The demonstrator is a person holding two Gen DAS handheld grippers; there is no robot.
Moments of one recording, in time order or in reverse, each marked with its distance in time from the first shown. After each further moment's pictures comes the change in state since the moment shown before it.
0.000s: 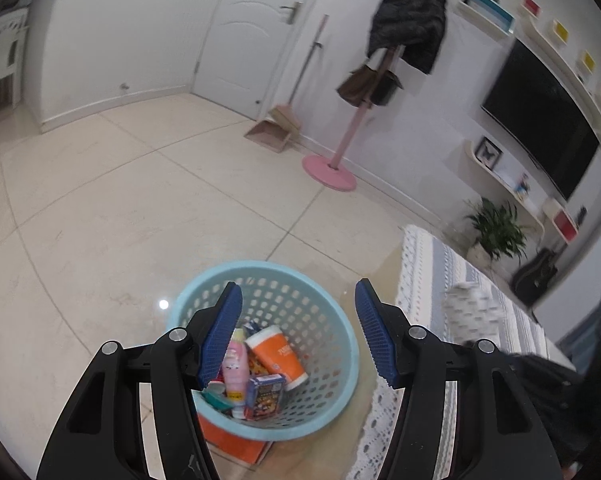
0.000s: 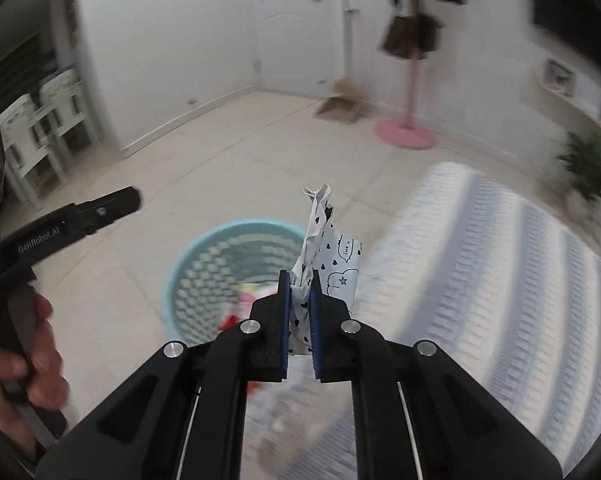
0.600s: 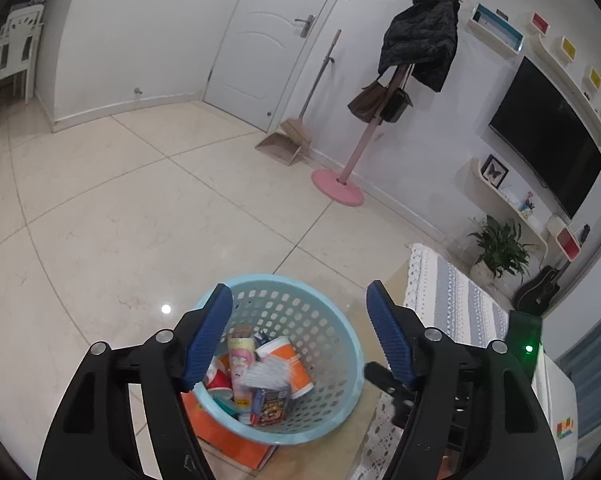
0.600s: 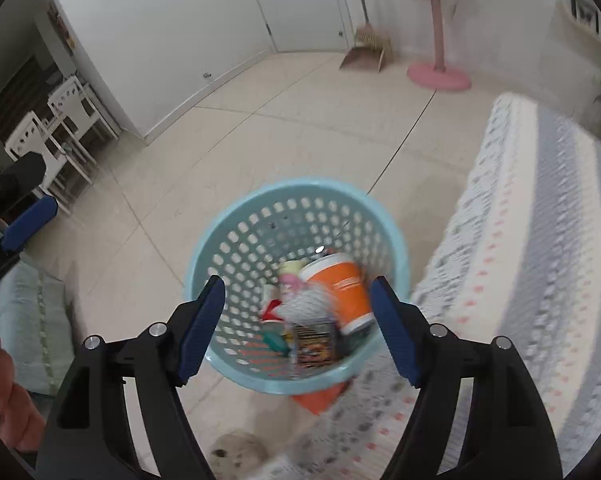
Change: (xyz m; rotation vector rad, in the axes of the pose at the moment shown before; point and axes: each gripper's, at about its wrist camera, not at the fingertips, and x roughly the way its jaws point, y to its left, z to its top) left arm -0.025 0.009 0.008 -0.021 -0.055 0.010; right arm 0.080 -0.005 0.002 0.110 0.123 0.103
